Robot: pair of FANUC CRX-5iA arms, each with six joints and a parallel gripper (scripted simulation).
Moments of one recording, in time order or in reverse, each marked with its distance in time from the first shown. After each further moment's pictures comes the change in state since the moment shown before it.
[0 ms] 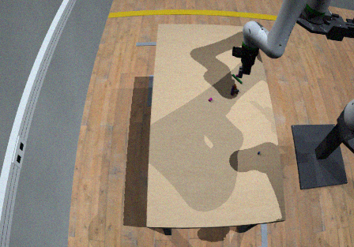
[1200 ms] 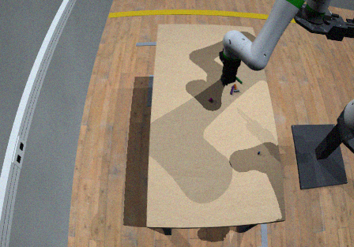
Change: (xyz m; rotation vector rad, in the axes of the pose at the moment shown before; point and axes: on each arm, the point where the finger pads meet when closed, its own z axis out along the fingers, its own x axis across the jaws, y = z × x) left arm 0.000 0.000 0.000 0.000 0.000 0.000; right arm -0.073 -0.085 0.001 0.013 0.001 1.061
